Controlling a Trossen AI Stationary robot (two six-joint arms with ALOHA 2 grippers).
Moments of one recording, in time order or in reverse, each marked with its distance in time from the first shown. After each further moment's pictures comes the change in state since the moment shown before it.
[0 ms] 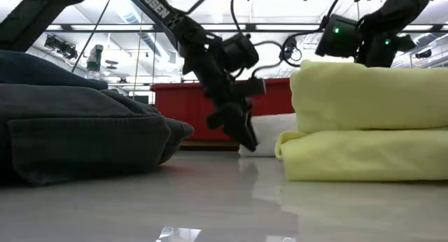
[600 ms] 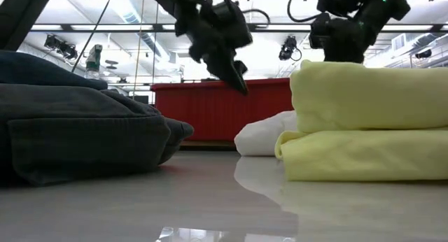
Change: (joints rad) left arm 0.091 -0.170 0.177 -0.394 0.324 0.030; right arm -0.080 -0.187 0.202 -0.155 -0.197 -0.056
